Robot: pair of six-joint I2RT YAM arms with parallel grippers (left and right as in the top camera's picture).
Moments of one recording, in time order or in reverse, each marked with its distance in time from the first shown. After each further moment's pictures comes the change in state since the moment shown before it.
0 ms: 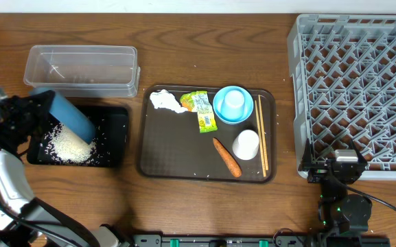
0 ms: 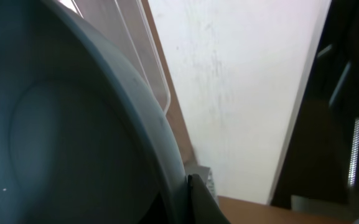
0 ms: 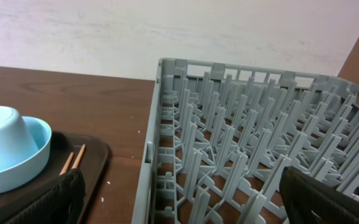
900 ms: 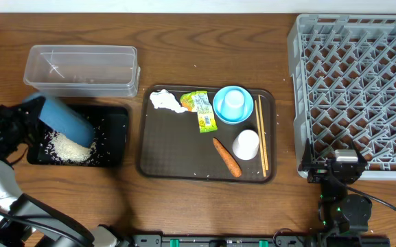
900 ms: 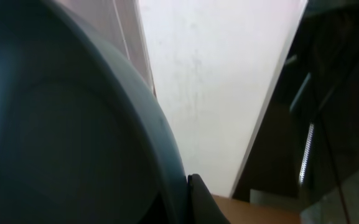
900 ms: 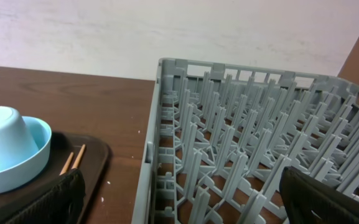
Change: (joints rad) left arm 0.096 0.035 -0.003 -0.014 0.148 -0.048; right arm 0.000 0.000 0.000 0.000 0.000 0.000
